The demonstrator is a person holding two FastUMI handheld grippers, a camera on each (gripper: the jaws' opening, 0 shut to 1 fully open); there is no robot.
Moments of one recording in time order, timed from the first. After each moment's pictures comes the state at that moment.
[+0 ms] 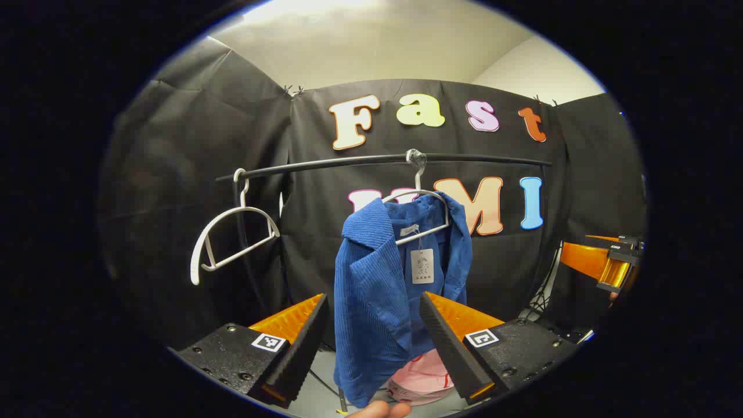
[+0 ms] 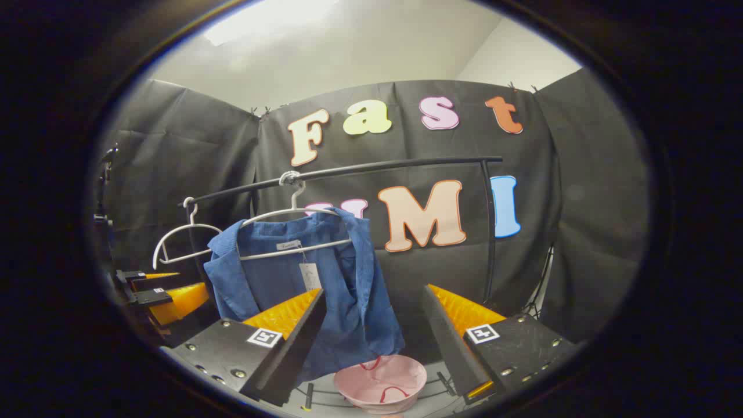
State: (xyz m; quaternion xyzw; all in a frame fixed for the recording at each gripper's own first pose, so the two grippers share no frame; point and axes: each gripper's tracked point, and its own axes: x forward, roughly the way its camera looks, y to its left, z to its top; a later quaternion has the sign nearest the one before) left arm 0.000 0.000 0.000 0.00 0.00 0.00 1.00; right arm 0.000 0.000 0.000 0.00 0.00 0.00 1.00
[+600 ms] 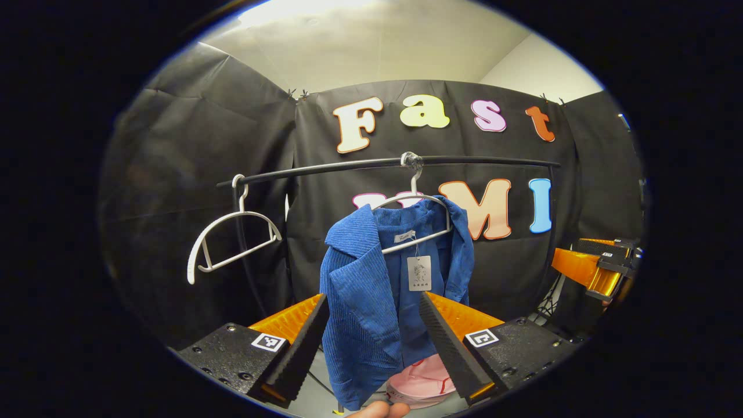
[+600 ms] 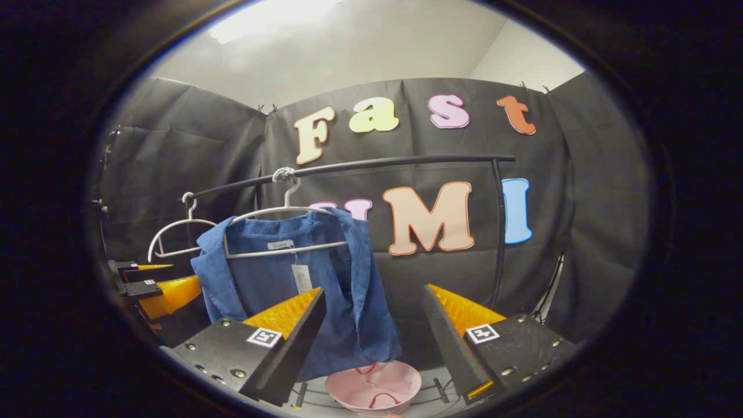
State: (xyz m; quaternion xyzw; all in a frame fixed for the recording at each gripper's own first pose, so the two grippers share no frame) left arm 0.011 -0.023 0.013 0.01 -0.01 0.03 1.00; right arm 0.036 -0.021 -0.002 -0.01 0.00 0.03 1.00
